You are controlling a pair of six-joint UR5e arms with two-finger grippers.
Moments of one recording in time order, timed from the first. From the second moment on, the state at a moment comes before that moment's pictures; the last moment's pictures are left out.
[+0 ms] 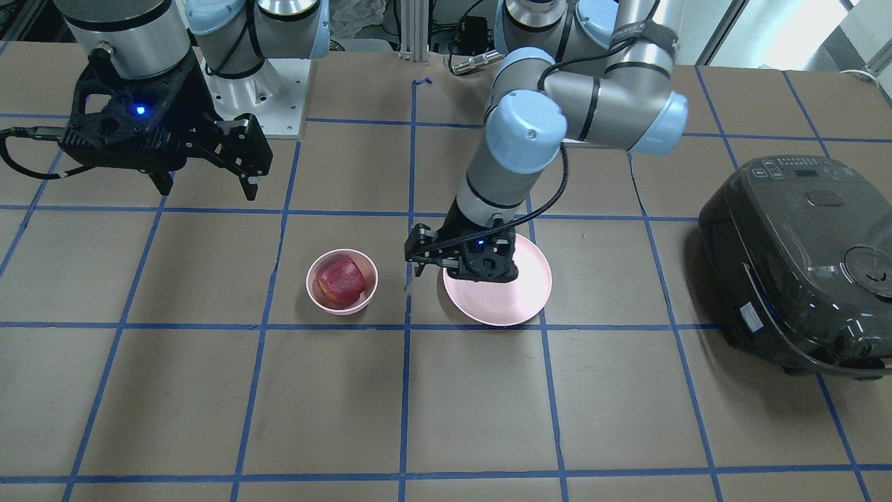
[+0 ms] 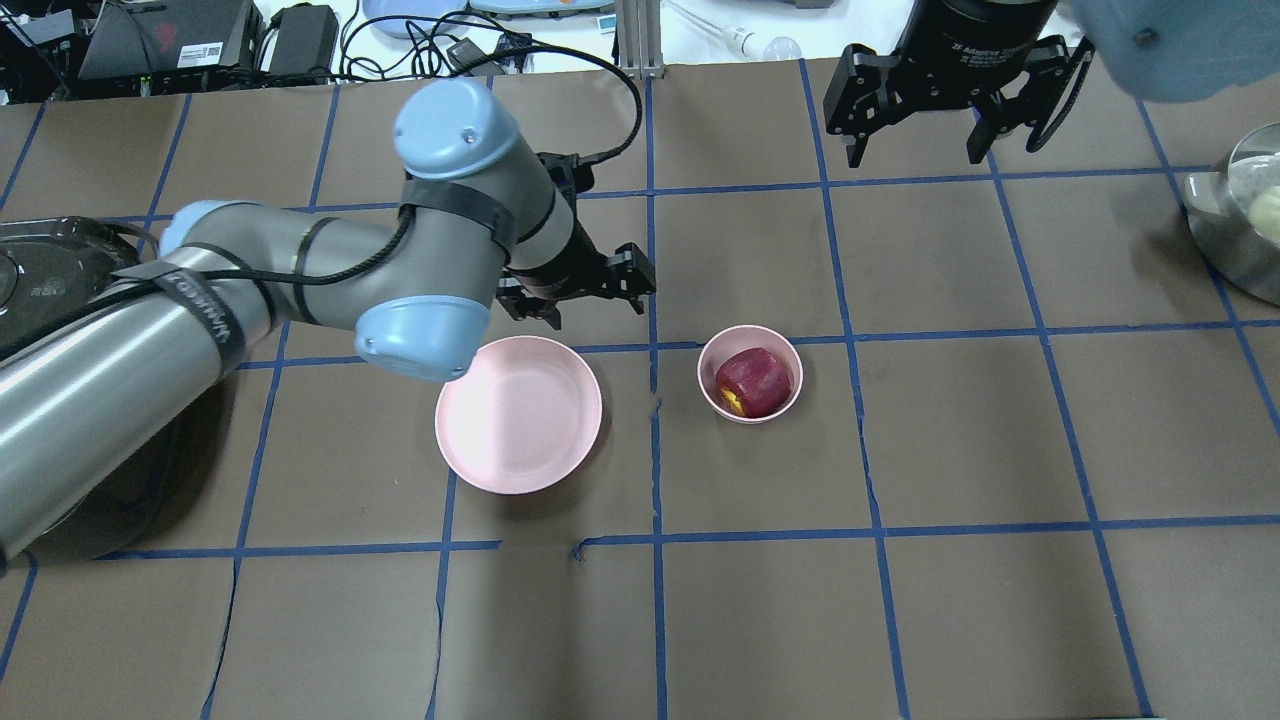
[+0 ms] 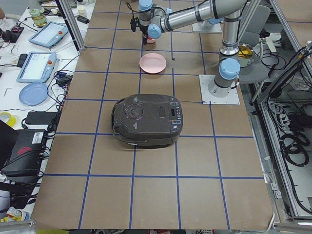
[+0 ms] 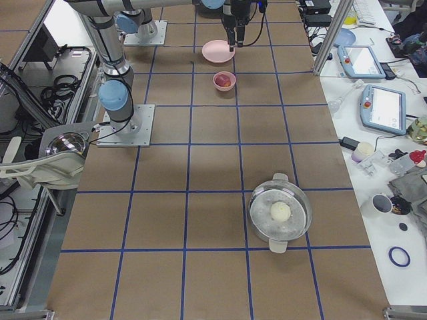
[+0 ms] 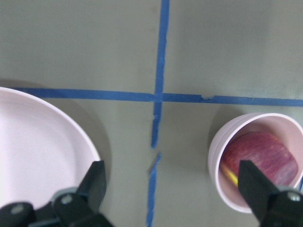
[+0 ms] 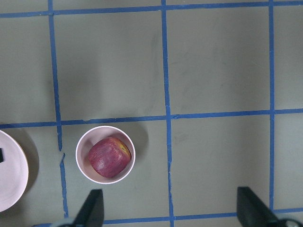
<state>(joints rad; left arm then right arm) -1.77 -1.79 -1.81 -0.99 1.37 -0.24 1.63 -1.49 1.43 -1.58 -1.60 0.10</state>
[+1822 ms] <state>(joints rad) -1.54 -1.60 -1.45 -1.63 1.58 -0.05 1.64 -1.50 1.43 -1.57 -1.60 0.10</state>
